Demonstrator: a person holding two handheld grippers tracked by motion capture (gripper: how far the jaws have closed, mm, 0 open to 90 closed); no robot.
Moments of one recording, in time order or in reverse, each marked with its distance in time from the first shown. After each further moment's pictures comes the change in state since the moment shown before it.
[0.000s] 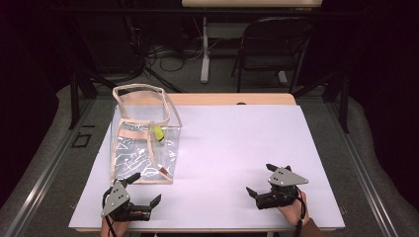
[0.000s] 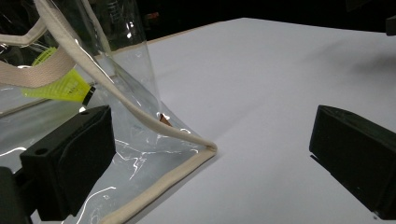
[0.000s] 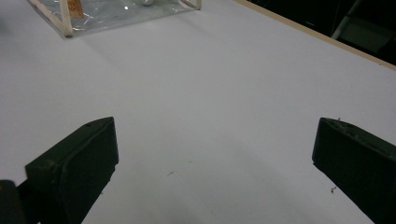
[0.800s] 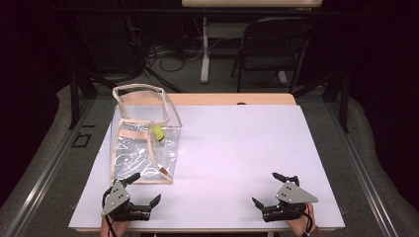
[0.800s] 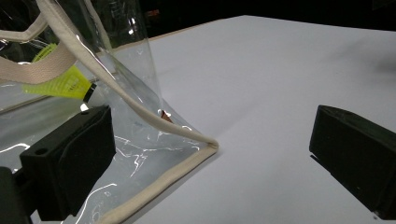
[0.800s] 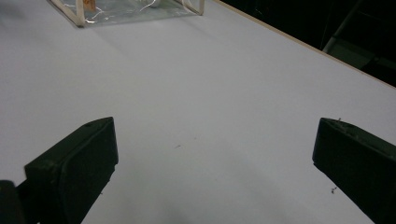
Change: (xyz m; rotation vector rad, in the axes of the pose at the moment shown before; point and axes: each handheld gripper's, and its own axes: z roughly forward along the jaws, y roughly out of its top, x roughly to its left) left arm 0.001 -0.001 0.000 0.006 0.001 -0.005; right arm 0.012 -0.024 -0.023 -0.060 -0.029 -0.065
